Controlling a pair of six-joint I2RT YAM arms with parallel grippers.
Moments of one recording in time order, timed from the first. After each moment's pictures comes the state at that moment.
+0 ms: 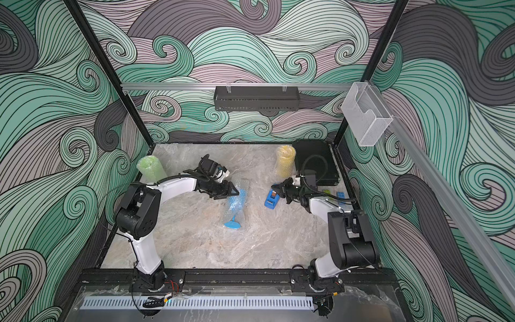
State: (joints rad) left arm -0.44 1.87 1.22 -0.45 0.56 -0.44; right arm 0.11 1.52 0.69 0.15 -0.73 1.25
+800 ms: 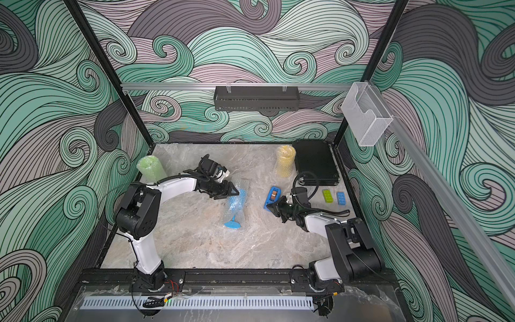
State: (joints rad) left arm -0.44 1.87 1.22 -0.45 0.56 -0.44; right arm 0.26 1.45 0.43 0.27 -0.60 1.29
